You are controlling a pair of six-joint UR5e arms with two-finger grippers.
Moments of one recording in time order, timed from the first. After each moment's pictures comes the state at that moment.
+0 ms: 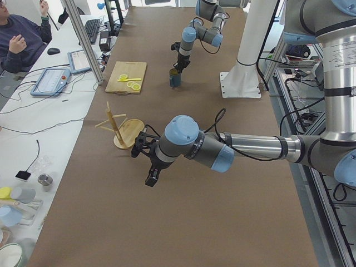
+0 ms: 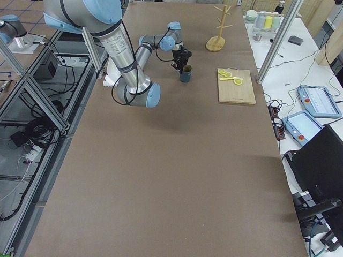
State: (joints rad) left arm -1.69 -1.39 -1.81 -1.97 -2.39 -0.05; right arm 0.40 -0.75 1.62 -1.78 1.60 2.18
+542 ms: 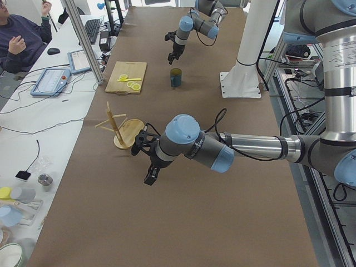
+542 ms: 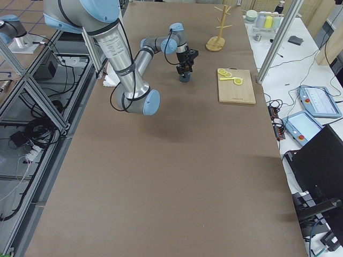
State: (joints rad) left arm -1.69 -1.39 -1.81 -2.02 -2.39 -0.05; right arm 0.54 -0.90 1.79 -1.78 1.63 1.74
